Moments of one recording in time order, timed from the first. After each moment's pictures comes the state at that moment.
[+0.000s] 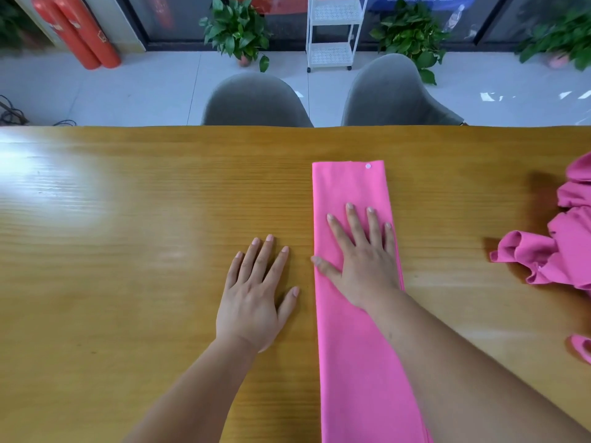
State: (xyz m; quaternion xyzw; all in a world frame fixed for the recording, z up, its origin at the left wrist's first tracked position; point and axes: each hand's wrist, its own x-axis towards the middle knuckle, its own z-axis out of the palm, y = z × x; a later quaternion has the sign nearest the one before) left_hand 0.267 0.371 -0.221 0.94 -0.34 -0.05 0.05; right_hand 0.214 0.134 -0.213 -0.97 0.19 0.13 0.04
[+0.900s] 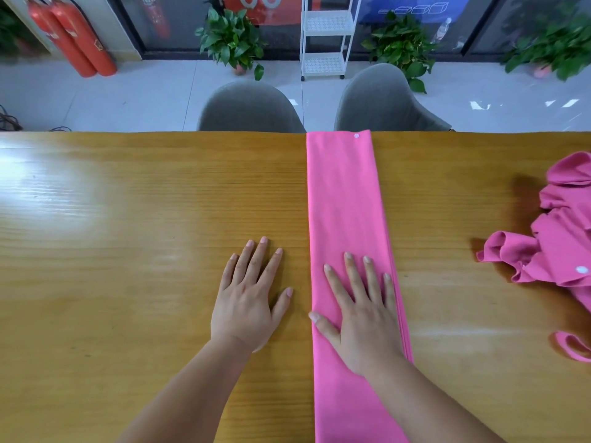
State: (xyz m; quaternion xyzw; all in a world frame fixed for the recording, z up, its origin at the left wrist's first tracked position) left_hand 0.266 0.371 -0.219 0.94 -0.34 -0.05 0.04; right_hand 0.124 0.179 -0.205 -0.97 0.18 0.14 0.05
